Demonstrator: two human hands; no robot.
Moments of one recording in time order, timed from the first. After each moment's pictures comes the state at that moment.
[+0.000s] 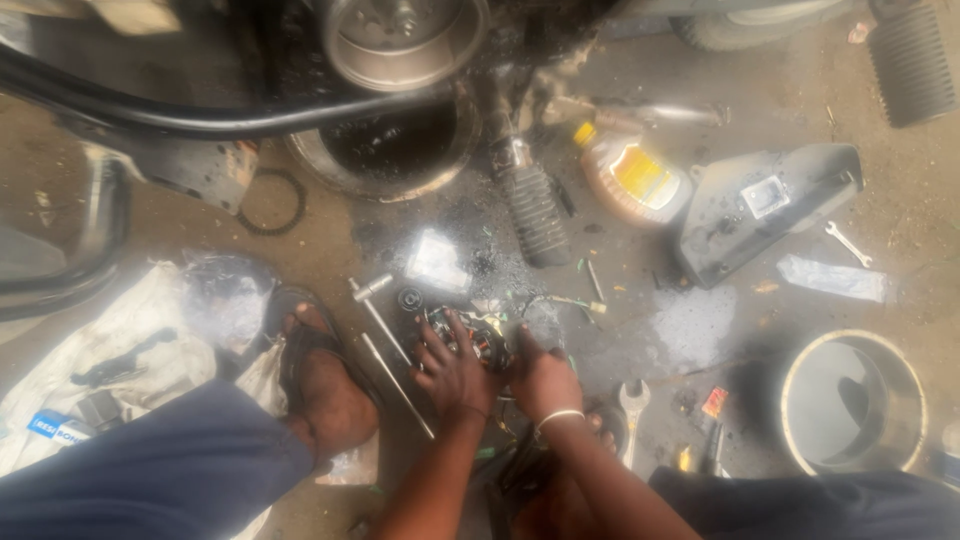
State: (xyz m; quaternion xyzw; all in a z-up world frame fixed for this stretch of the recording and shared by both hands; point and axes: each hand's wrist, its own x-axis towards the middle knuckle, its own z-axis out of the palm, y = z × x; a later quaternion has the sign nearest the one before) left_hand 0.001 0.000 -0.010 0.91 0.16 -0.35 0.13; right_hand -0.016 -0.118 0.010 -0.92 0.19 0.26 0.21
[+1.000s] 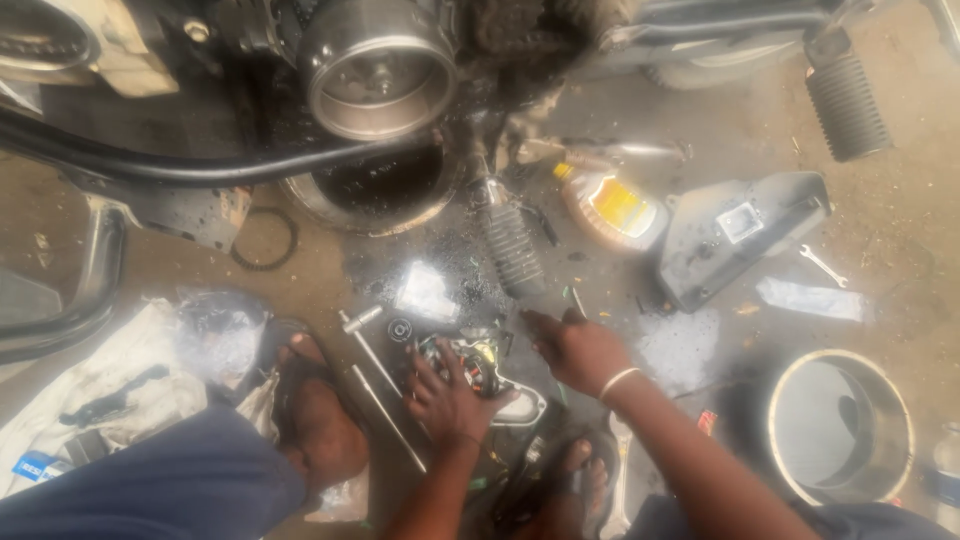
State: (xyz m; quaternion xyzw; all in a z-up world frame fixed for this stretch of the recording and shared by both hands) left_hand 0.004 -0.004 -0.012 0.92 0.16 -0.35 0.09; right_hand 0.060 -0.192 0.068 -0.95 -0.06 0.26 0.15
